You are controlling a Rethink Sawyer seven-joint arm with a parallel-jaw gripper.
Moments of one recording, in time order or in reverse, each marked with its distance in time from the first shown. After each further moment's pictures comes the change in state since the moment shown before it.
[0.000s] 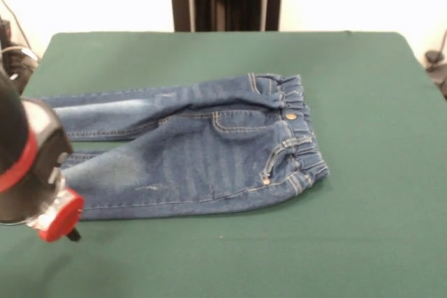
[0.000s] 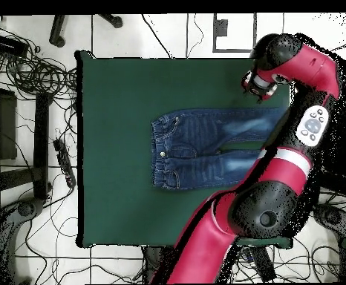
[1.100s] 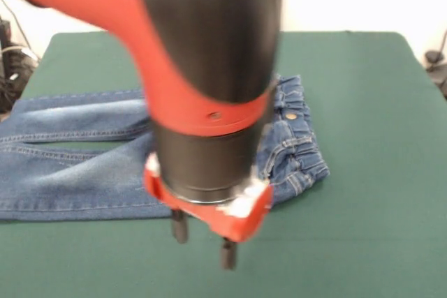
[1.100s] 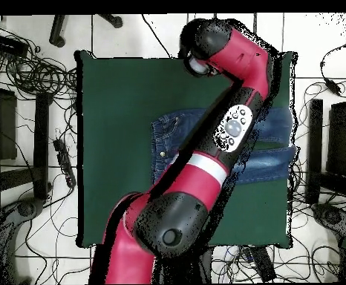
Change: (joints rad) arm 0.437 -0.173 0.339 0.403 -0.049 -0.290 0.019
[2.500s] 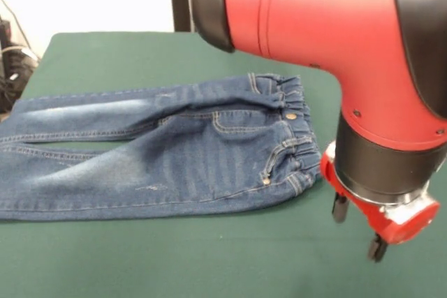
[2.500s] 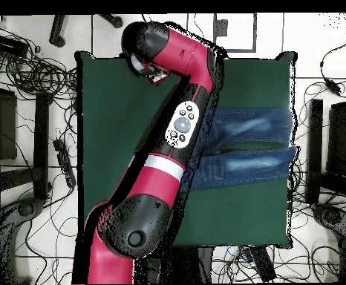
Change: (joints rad) arm 0.113 0.046 0.010 -0.080 0.014 0.149 0.654
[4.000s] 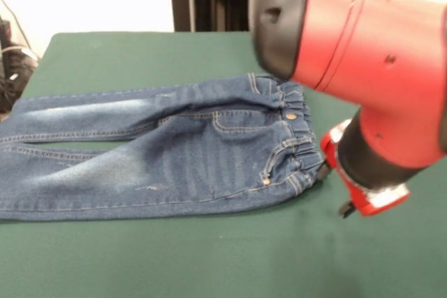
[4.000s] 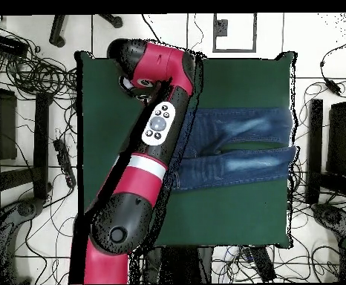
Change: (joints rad) arm 0.041 0.055 -0.069 0.003 -0.168 0.163 0.141
